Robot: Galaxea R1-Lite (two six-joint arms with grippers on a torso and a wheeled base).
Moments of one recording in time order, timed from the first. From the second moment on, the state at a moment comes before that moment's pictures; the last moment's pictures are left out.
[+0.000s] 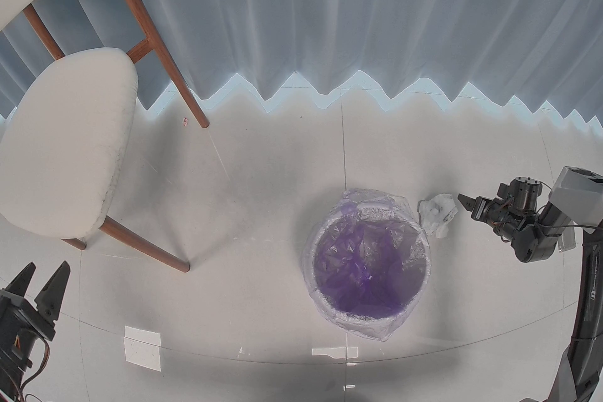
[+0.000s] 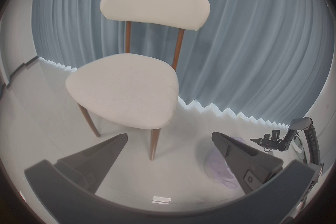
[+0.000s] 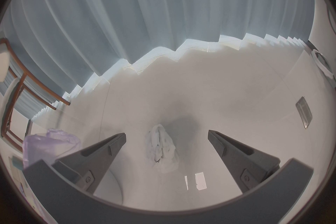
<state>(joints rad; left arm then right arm) -0.04 0.66 -0.07 -0.56 0.01 -0.25 -0.11 2.43 -1.03 -1.06 0.18 0.22</state>
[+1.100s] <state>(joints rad) 0.00 0.02 -0.02 0.01 0.08 -0.08 -0.07 2.70 -1.57 -0.71 0.12 0.19</state>
